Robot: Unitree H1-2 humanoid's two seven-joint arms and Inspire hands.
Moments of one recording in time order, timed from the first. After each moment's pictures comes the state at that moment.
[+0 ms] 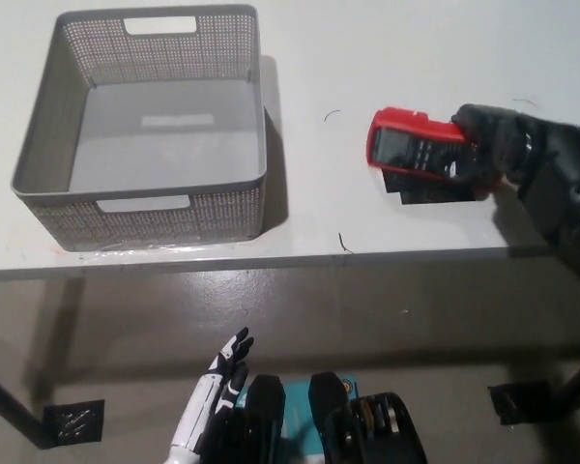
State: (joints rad) left_arm -0.03 0.04 -0.17 0.32 0.21 -0.41 0.03; right_arm -1.19 -0.25 0.45 1.36 -0.55 0.06 0.21
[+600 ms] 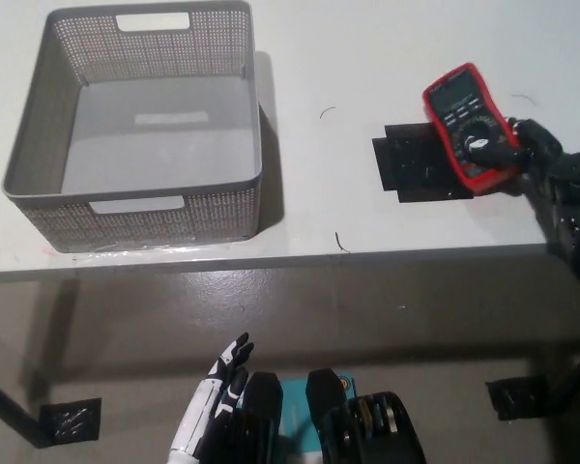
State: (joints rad) left_arm -0.02 0.05 -0.17 0.33 0.21 -0.40 0.02; right_arm -1.12 -0.25 -0.29 1.37 -0.24 0.10 0.15
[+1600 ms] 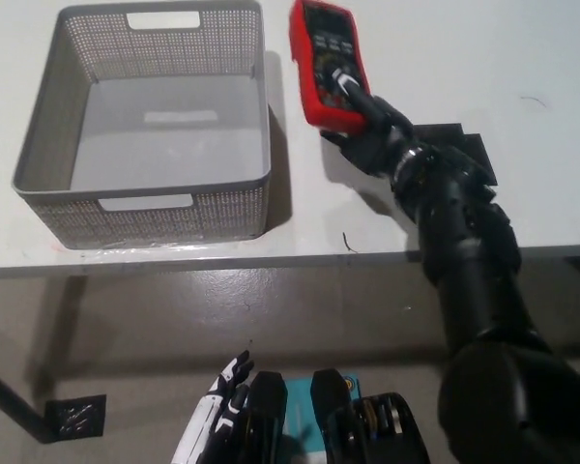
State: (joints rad) left_arm 0.01 0.05 -0.17 0.35 0.21 -0.40 0.01; right_arm -1.11 0.14 -0.60 0.91 0.25 0.41 0.17
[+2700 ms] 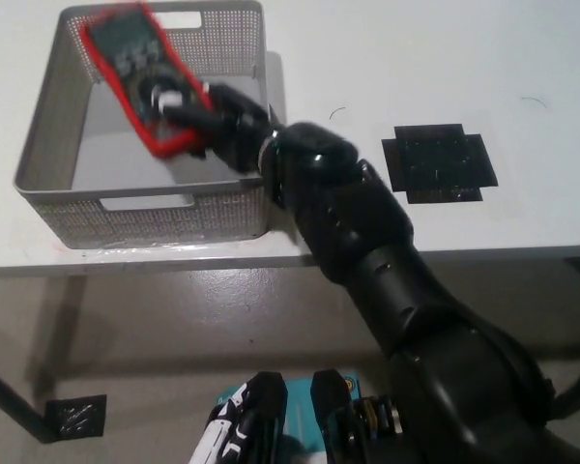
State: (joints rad) left_arm 0.05 0.04 -0.19 0.37 0.20 -0.42 -0.02; right_arm -1.22 0.21 0.05 1.06 0.20 0.32 0.09
